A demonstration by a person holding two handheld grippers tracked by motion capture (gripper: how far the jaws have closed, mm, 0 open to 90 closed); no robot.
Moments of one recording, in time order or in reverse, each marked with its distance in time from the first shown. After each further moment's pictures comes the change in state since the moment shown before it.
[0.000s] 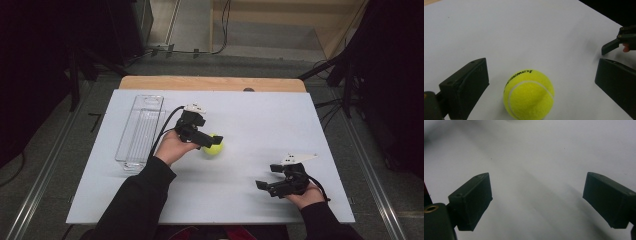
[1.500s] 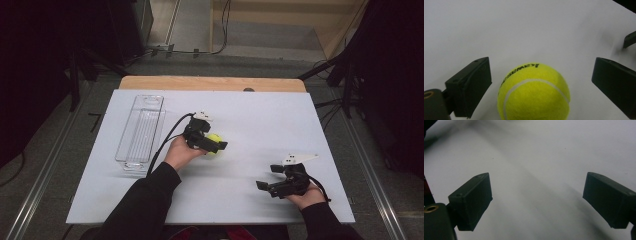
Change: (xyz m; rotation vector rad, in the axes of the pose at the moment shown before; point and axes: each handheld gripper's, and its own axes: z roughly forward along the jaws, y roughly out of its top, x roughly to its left) left arm 0.004 -0.021 0.037 0.029 0.016 -0.007; right arm 0.000 -0.001 -0.002 -0.001 0.007 0.001
